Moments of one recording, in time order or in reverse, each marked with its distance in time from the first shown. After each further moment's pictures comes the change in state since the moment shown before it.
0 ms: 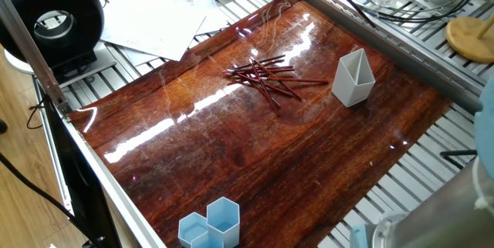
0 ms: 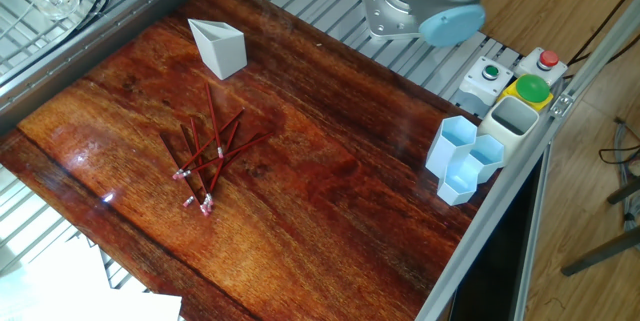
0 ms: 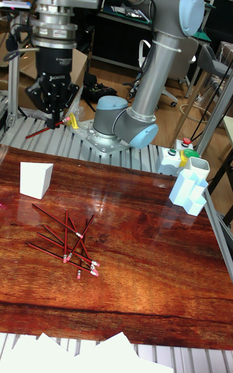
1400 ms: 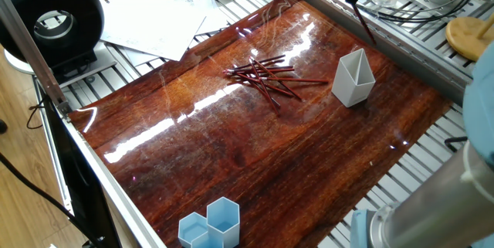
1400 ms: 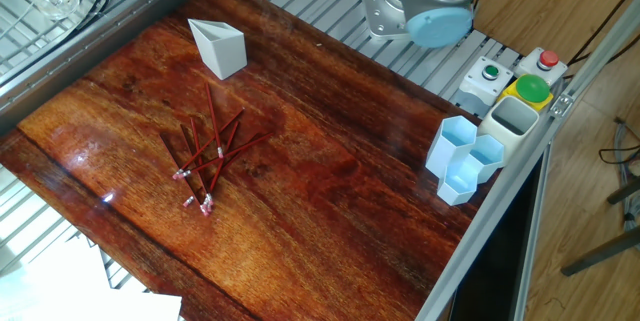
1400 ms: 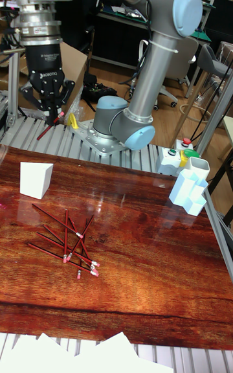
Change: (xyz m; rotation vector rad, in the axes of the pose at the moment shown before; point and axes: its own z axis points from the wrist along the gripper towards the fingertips) arm 0.017 0.010 -0.001 -0.100 -0.151 0.174
